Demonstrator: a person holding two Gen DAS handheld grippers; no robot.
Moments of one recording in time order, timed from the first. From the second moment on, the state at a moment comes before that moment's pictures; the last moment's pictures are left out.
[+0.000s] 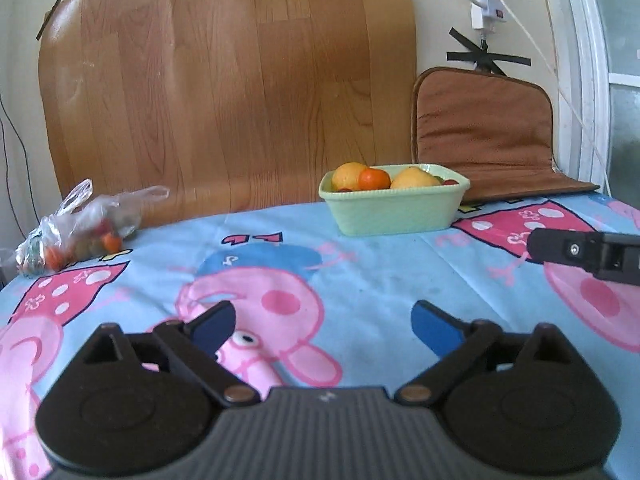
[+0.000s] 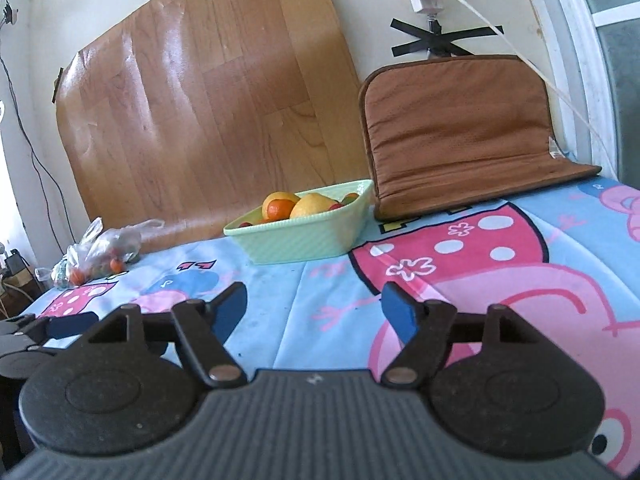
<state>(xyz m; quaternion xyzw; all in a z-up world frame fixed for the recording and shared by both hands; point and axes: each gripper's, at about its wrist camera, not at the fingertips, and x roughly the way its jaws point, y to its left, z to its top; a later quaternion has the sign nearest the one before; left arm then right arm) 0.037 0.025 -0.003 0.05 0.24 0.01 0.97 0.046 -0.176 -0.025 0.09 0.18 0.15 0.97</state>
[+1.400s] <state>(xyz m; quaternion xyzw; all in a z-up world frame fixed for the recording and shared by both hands) 0.054 0.026 -0.003 0.04 0.31 0.08 0.95 0.046 -0.175 -0.025 0.09 0.19 0.19 0.96</state>
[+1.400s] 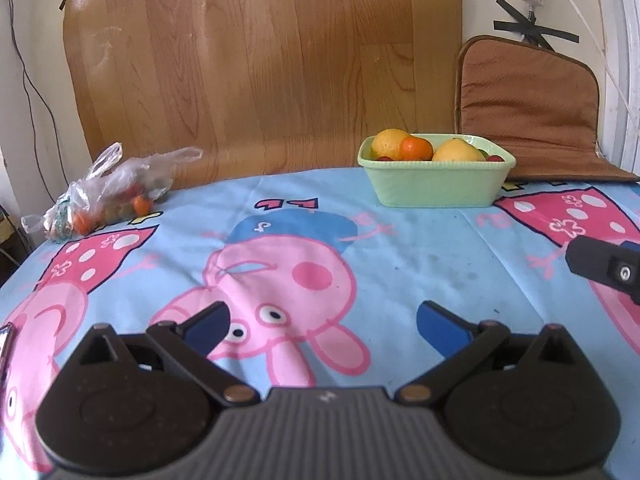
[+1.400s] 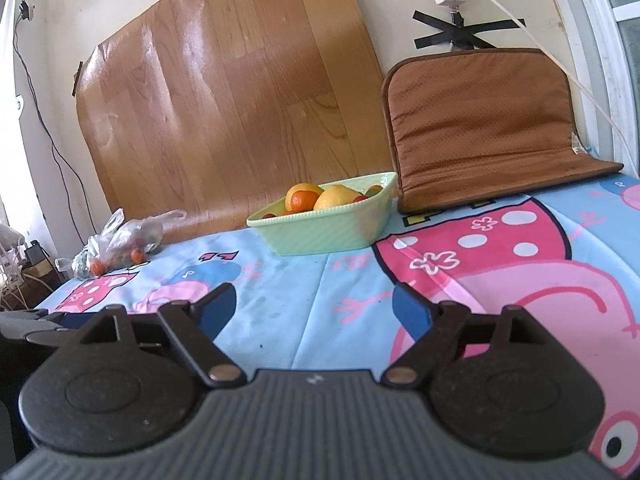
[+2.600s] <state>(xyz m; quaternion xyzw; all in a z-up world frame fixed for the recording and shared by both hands) 0.039 0.034 0.010 0.03 0.29 0.11 0.95 0.040 -0.181 -0.024 0.14 0.23 0.19 0.94</state>
